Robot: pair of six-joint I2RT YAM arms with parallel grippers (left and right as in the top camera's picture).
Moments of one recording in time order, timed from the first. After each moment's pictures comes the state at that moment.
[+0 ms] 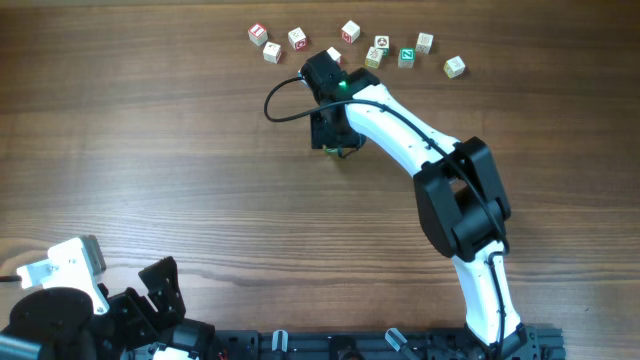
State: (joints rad) left arm -0.24 0.67 1.52 -1.68 -0.17 -0.57; right arm 0.58 2.27 1.82 -0.93 -0.01 0.50
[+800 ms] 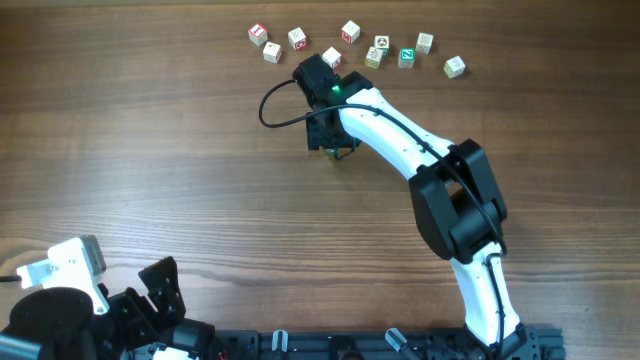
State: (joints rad) left arm -0.24 0.67 1.52 -1.68 -0.17 -0.57; right arm 0.60 2.27 1.82 -0.91 0.05 0.50
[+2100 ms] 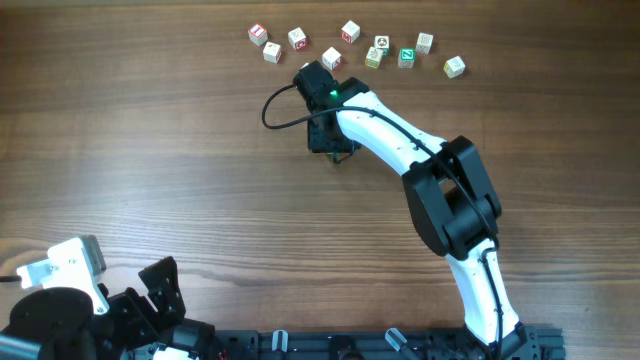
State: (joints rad) left arm -0.24 0.67 1.52 -1.68 -0.17 -0.57; right arm 0.60 2.31 1.80 -0.88 0.06 0.56
